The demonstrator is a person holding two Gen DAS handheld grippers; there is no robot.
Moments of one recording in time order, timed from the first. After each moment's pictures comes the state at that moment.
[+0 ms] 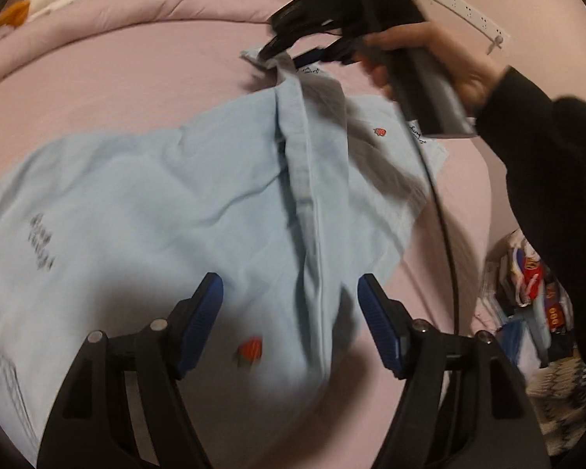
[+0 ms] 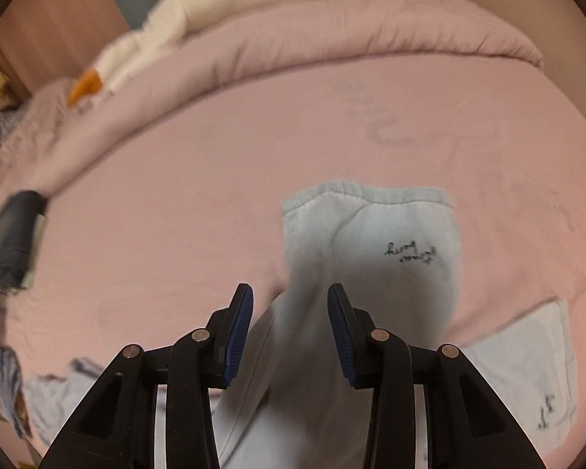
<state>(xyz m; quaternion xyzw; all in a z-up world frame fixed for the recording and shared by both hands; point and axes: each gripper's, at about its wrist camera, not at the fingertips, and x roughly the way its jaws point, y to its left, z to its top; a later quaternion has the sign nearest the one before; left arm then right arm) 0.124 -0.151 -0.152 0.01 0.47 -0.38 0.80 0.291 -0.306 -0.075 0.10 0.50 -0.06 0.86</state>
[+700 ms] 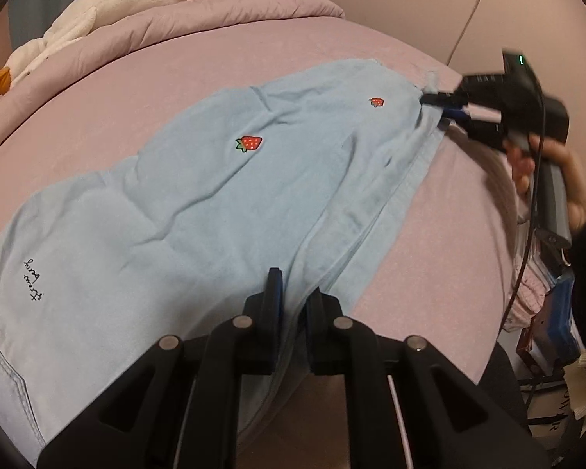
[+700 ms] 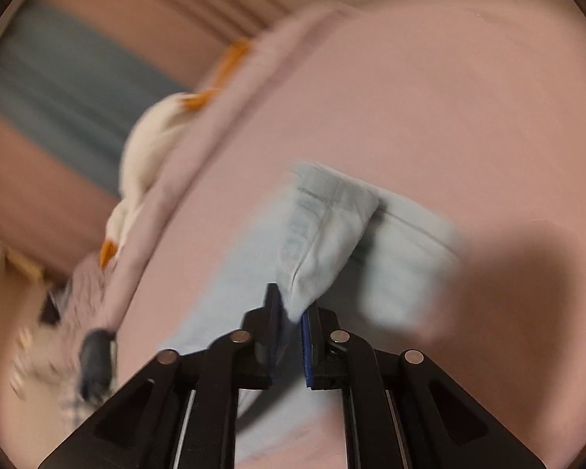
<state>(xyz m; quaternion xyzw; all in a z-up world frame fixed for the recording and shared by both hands) 0.092 -0.189 -0.150 0.13 0.44 -0.35 0.82 0.043 -0.464 -0.113 0.42 0.29 -0.10 0.85</state>
